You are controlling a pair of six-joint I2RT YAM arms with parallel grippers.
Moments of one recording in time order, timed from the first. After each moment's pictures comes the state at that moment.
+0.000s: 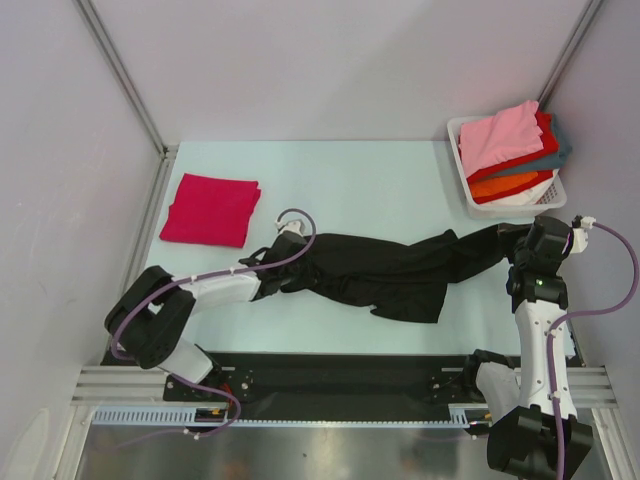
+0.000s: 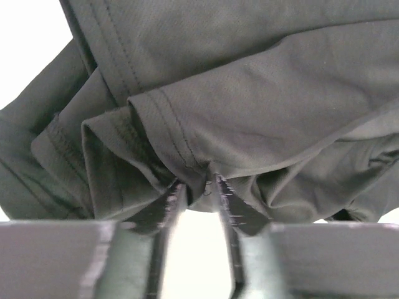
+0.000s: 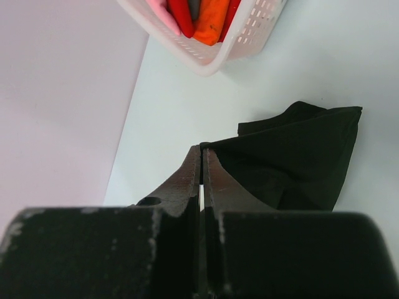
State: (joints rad) left arm -0.70 1.50 0.69 -0.01 -0.06 -0.73; right arm -0.28 0.83 0.72 -0.29 0.06 1.00
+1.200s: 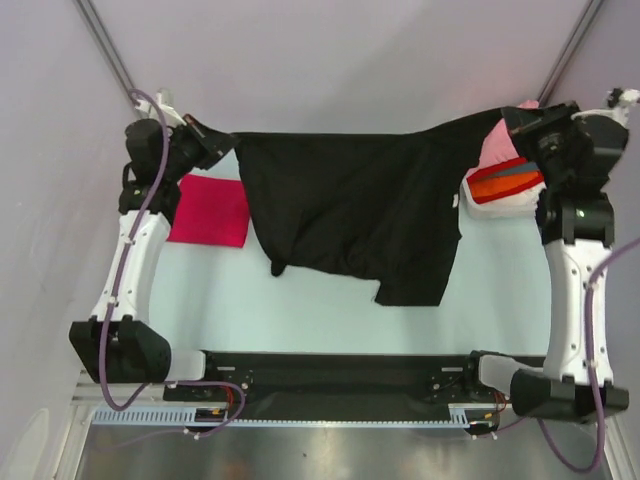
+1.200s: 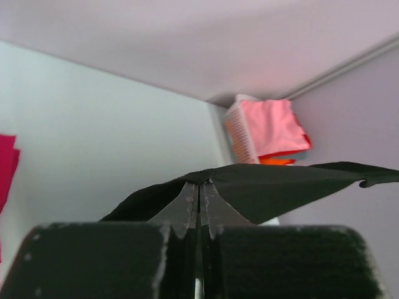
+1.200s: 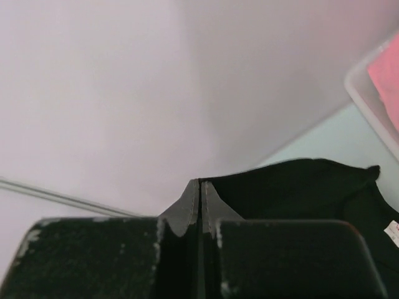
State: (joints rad) left arm 0.01 1.36 1.36 -0.19 0.44 -0.71; right arm -0.11 1.21 1.55 -0.36 -0.12 0.91
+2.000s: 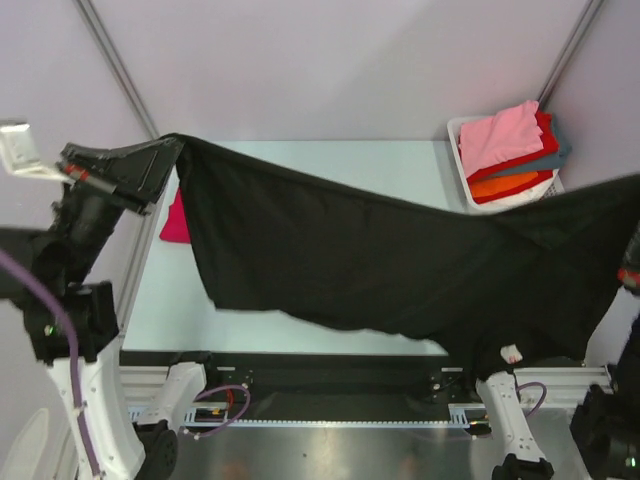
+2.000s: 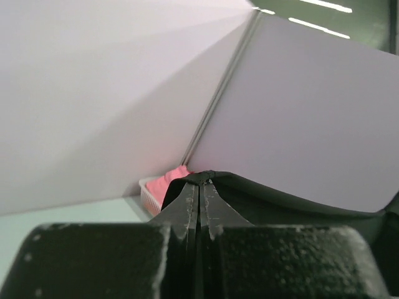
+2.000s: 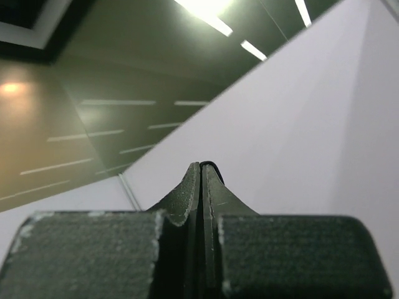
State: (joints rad) left arm 0.08 0.85 1.66 -0.25 0.61 -0.83; right arm -0.13 0.59 1.70 -0.22 0.03 0.83
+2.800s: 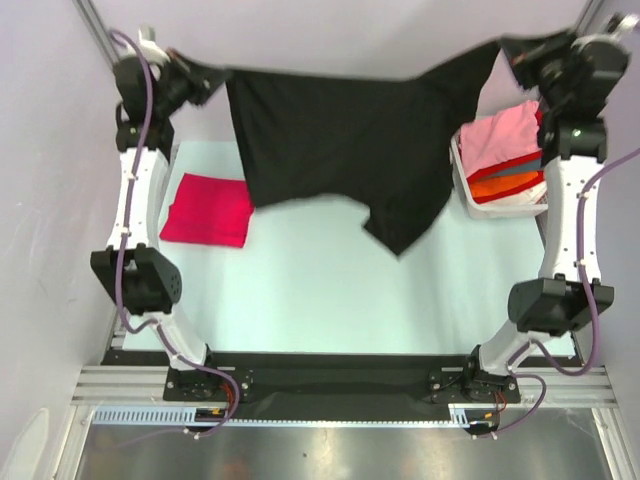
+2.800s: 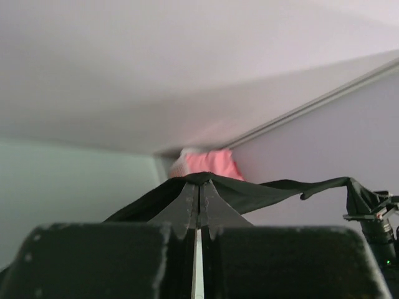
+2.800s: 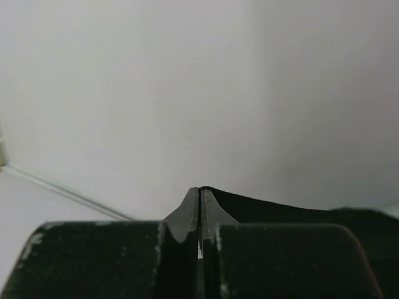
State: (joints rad) left arm 0.08 1.78 1.92 -0.14 0.59 -0.96; right arm -0.15 1.64 1.99 -0.22 -0.29 1.04
